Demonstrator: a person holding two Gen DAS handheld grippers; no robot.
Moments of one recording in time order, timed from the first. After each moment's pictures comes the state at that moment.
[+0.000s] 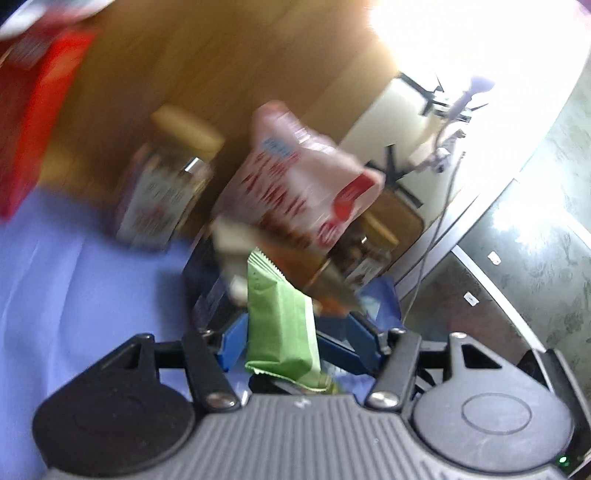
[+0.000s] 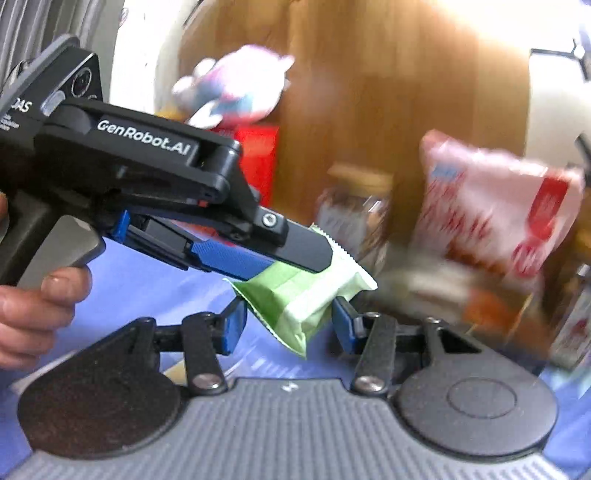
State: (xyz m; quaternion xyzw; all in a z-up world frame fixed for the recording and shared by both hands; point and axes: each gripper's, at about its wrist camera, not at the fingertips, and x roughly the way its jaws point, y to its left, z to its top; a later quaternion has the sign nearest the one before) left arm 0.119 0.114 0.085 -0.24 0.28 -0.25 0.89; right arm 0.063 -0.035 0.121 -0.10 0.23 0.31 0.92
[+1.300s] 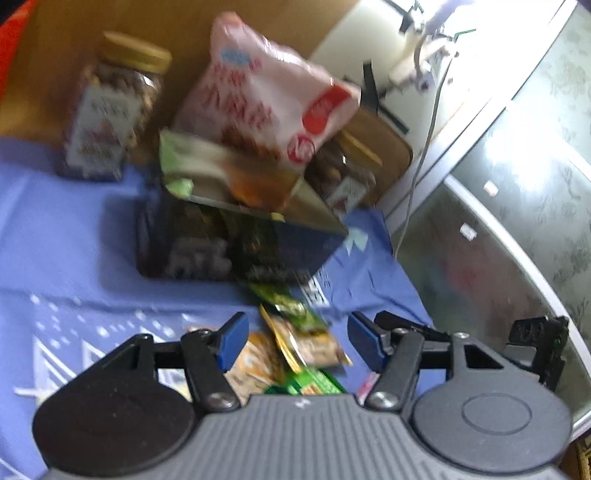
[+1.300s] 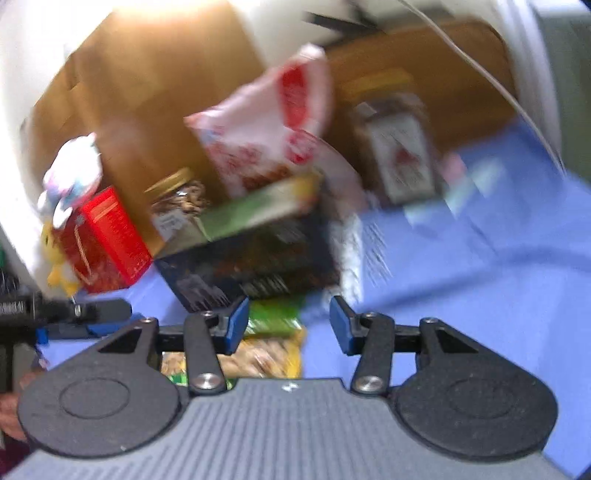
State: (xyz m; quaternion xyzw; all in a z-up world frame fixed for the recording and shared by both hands) left arm 0.107 0.050 0.041 -0.22 0.36 -0.29 0.86; right arm 0.054 -0.231 0.080 0.19 0.33 0.15 0.91
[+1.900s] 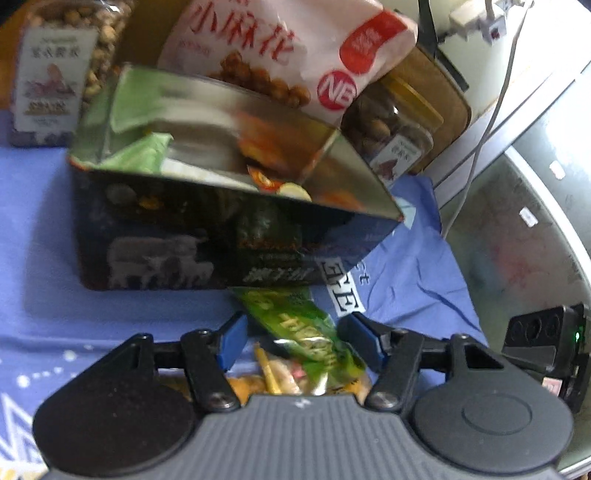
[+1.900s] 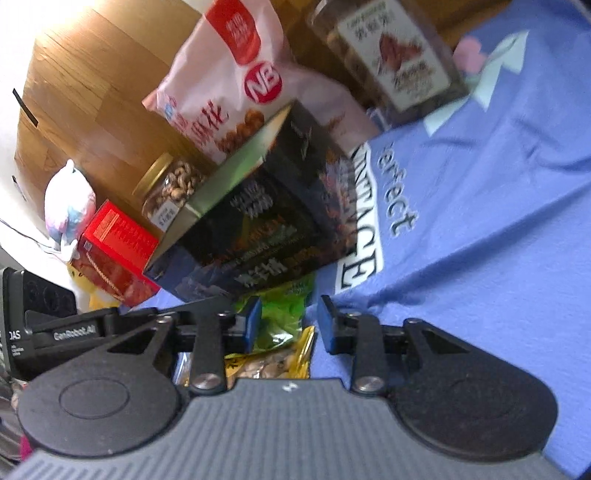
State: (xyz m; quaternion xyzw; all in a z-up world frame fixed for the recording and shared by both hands) left arm 0.182 -0.010 0.005 -0.19 0.45 -0.25 0.84; right arm 0.127 -0.240 0.024 0.31 0.42 0.22 0.82
